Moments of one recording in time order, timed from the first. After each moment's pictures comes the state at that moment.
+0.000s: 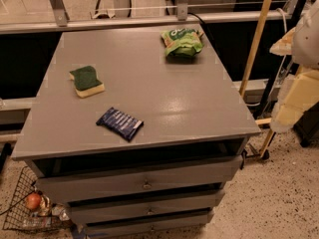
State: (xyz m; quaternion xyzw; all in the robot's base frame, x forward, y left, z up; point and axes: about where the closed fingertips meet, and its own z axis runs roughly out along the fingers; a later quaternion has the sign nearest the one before) arm 0.438 -0.217 0.976 -0.60 0.78 -0.03 0.16
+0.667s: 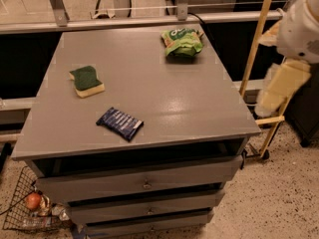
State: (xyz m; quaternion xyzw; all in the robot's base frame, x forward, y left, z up) arm 0.479 -0.206 0.973 -0.61 0.77 -0.04 0.19
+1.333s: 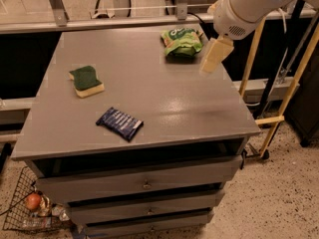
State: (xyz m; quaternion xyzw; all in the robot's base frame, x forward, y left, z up) arm 0.635 -0.128 0.963 -0.63 0.70 -0.08 0.31
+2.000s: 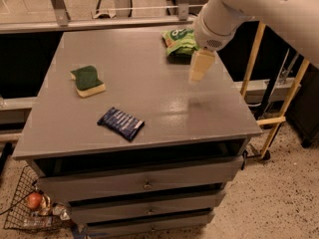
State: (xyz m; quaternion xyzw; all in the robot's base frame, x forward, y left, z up) arm 0.661 -0.110 0.921 -0.65 0.70 -0.11 0.27
